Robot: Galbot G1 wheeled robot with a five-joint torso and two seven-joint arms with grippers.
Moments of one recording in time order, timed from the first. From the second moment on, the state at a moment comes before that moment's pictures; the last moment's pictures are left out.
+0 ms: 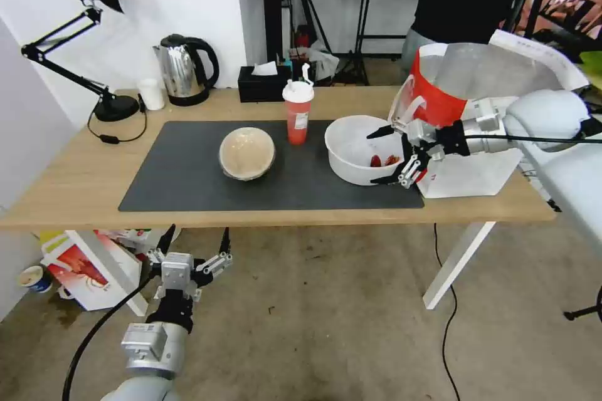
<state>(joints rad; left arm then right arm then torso) 1.80 -1.50 -0.55 -2.30 0.00 0.00 0.00 -0.33 0.70 0.00 1.57 0.34 -0.13 -1.26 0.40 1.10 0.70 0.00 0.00</state>
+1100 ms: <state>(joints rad) 1.80 -1.50 -0.55 -2.30 0.00 0.00 0.00 -0.04 0.67 -0.32 1.35 0.39 -0.18 -1.27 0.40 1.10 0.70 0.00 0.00</state>
